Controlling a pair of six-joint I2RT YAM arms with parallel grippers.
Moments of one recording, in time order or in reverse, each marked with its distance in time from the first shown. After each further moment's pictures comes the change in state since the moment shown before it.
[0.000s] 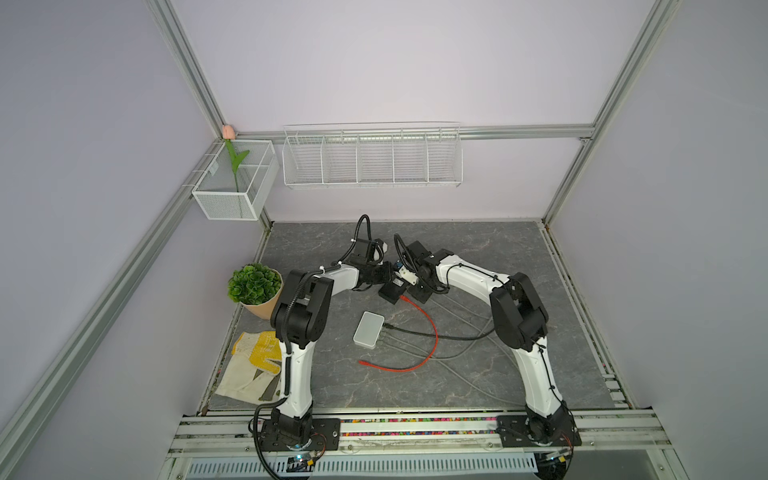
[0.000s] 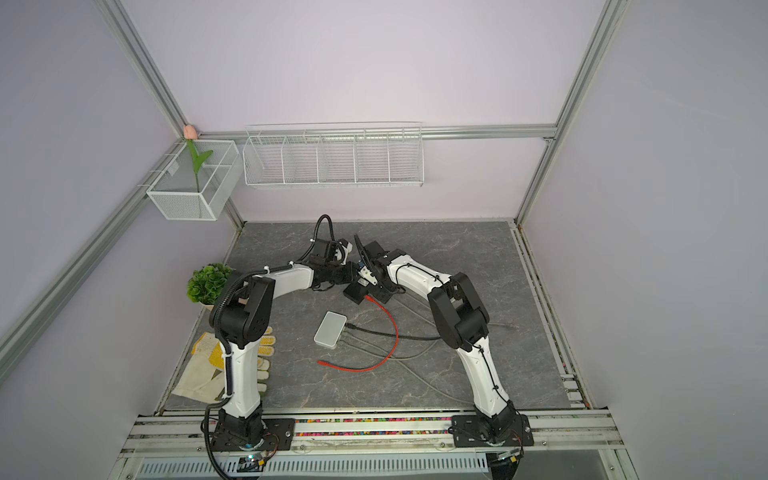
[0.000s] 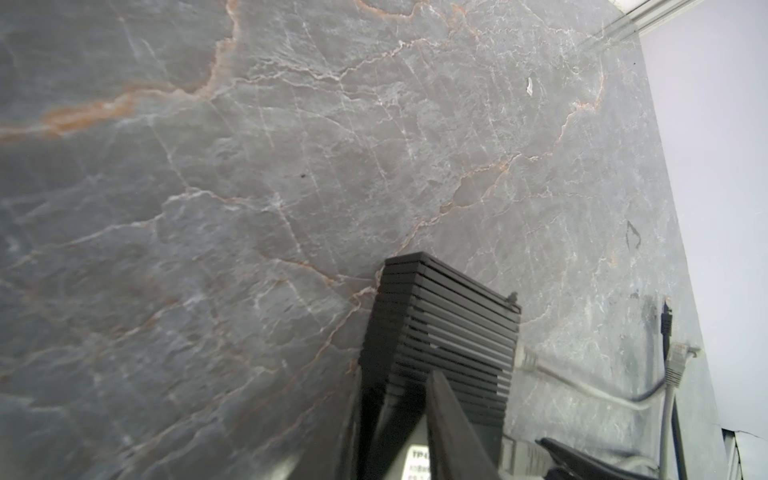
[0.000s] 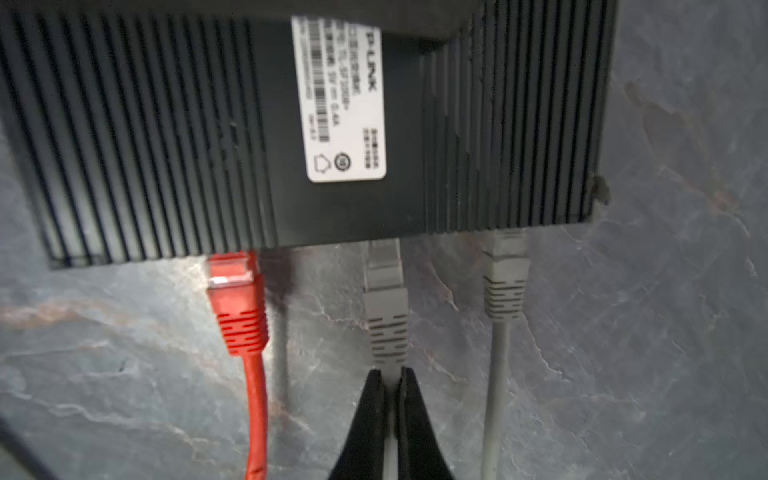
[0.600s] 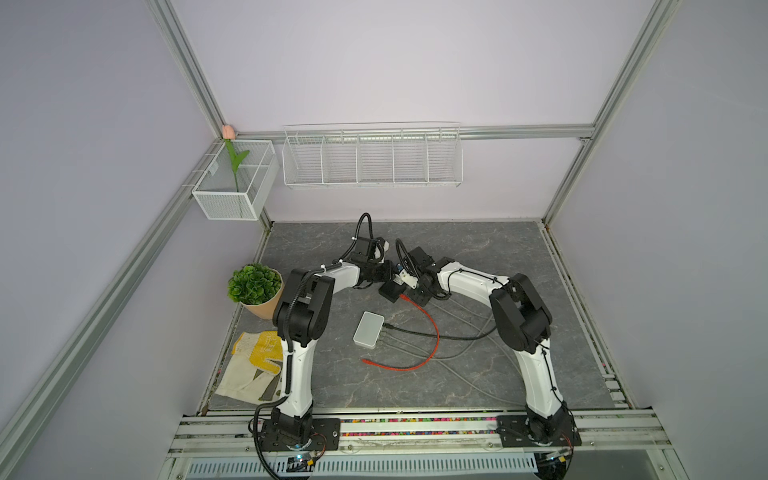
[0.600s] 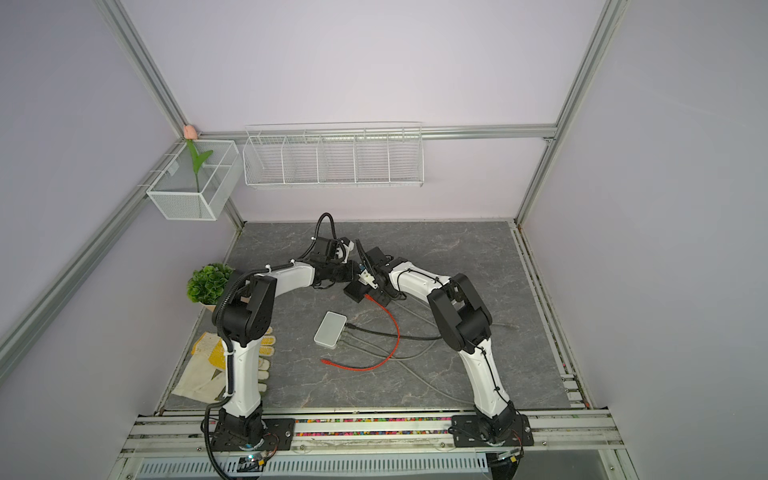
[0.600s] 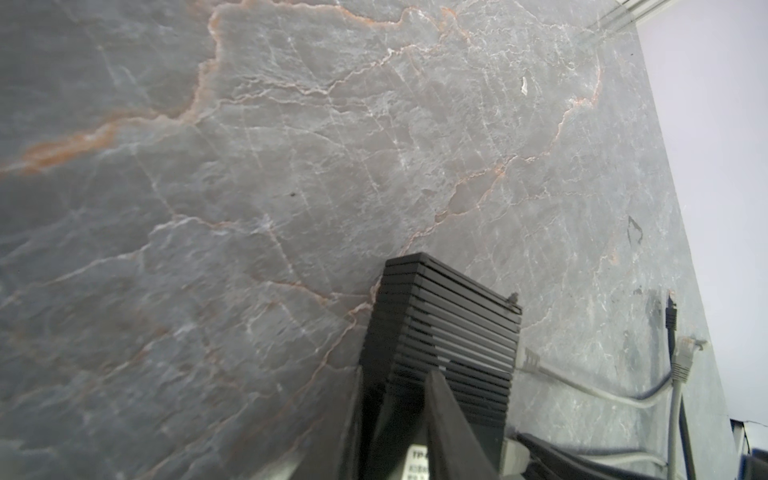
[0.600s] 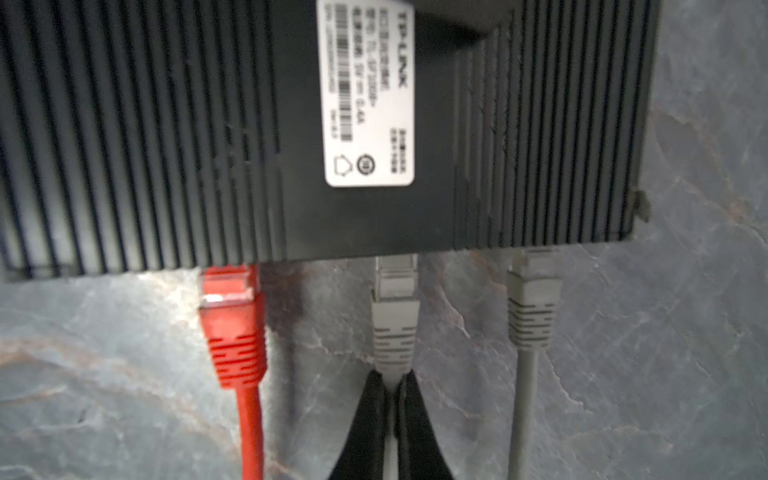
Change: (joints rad) left arm 0.000 0.030 0.056 -0.037 0.023 0.055; right arm 0.005 -0.037 -0.140 0.177 -0.006 -0.010
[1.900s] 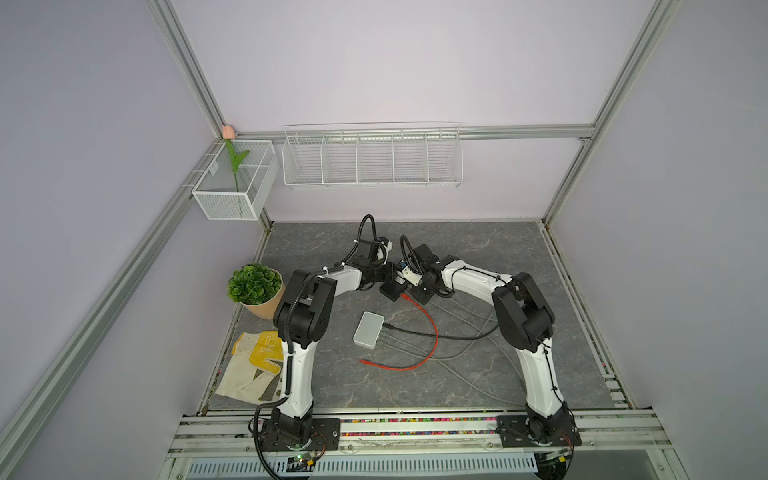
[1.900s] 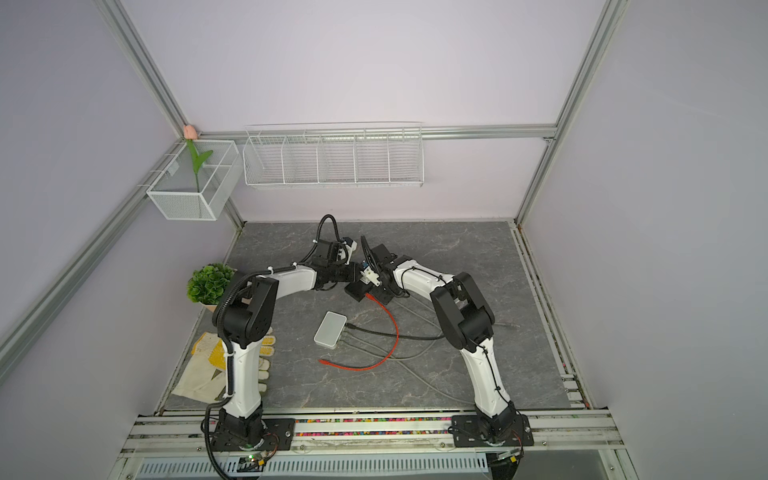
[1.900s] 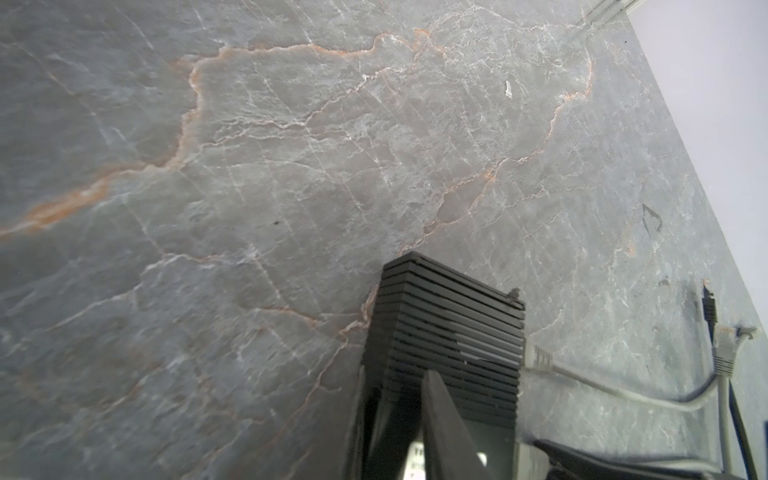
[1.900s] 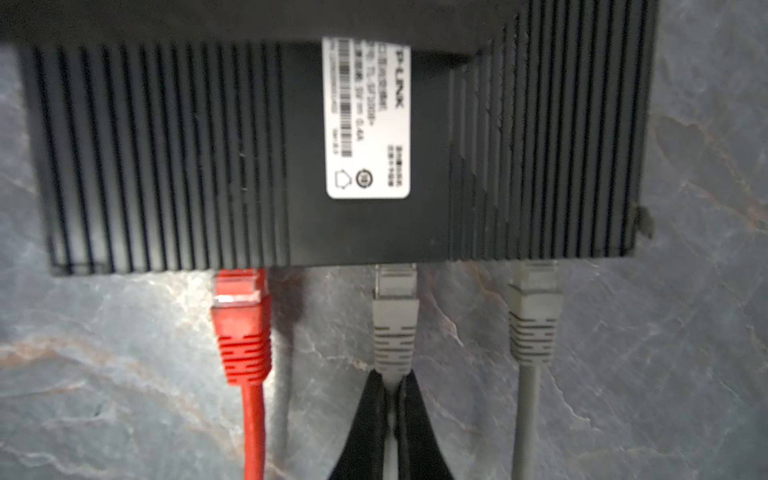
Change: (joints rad) left arm -0.024 -0.022 -0.074 0.114 -0.052 0.057; right arm -0.030 0.001 0.008 0.015 -0.085 0.018
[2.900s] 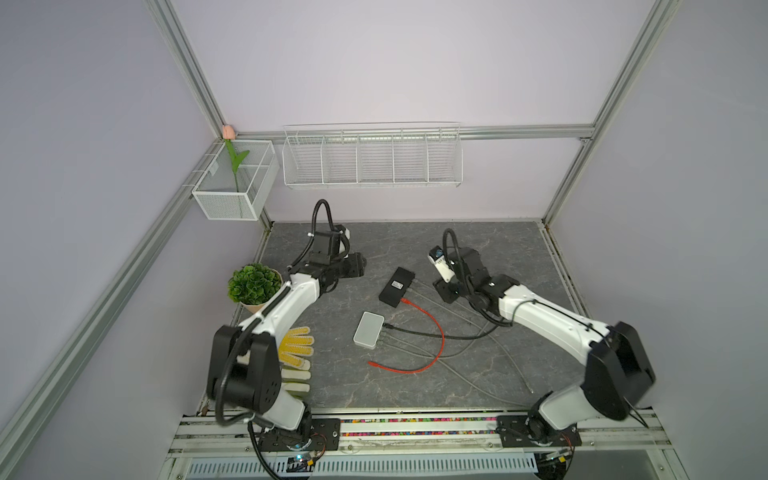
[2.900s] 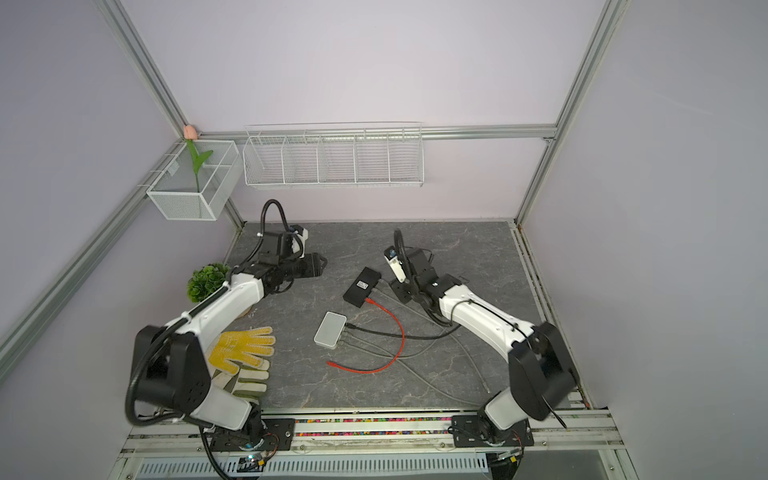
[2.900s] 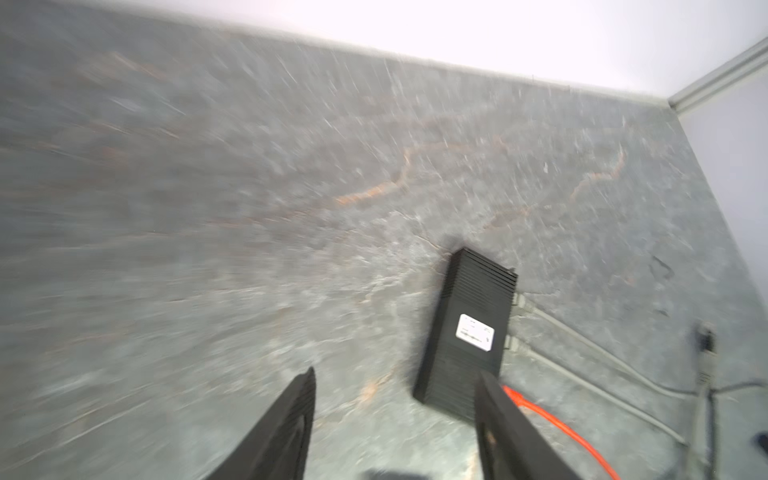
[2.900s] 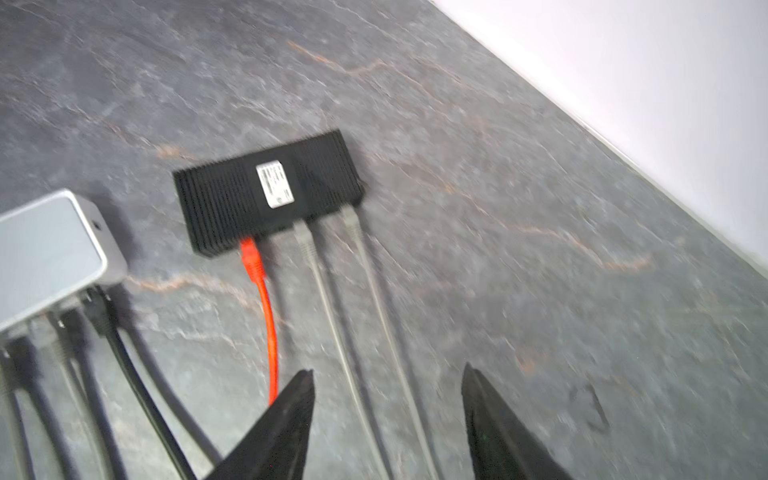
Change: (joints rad) left arm 0.134 -0.733 -0.308 -0.323 -0.355 0.007; right arm -0.070 -0.791 -0.629 0.262 0.198 0.169
